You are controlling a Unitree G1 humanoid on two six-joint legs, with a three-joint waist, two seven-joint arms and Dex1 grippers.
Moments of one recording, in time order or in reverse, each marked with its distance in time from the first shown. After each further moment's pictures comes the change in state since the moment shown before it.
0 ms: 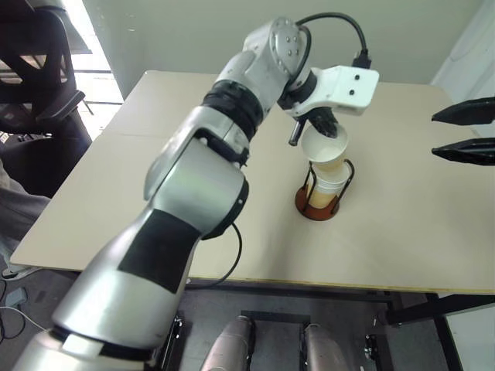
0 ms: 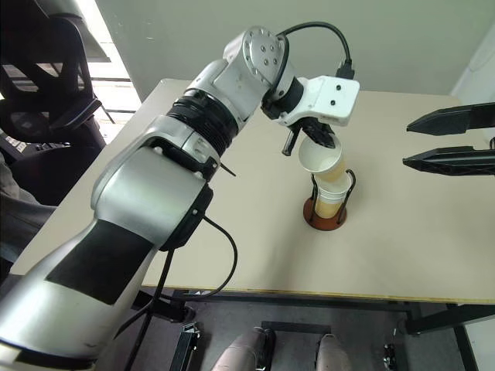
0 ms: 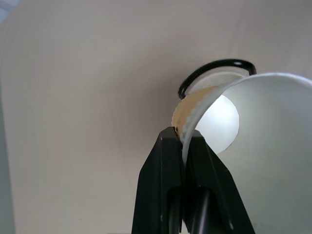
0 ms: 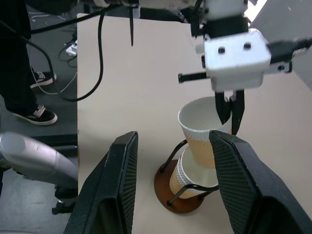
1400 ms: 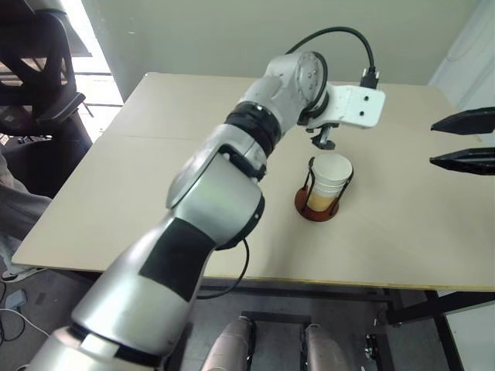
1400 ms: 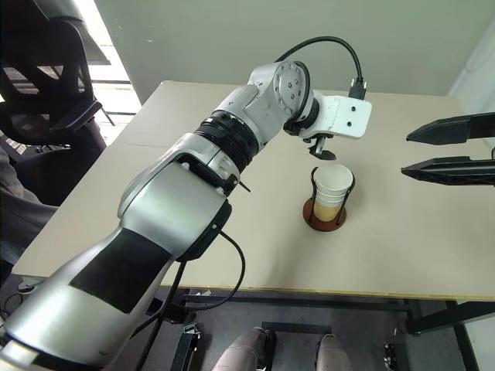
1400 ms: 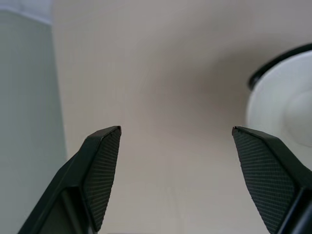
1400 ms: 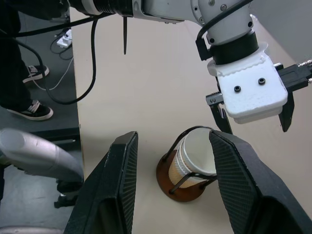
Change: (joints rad) left arm 0.014 -0.083 0.004 0.017 0.168 0.031 0.325; right arm 0.053 -0.038 -0.066 -0.069 0.035 0.067 -0.062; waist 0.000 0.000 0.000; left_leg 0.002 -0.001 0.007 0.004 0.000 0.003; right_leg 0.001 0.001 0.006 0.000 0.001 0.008
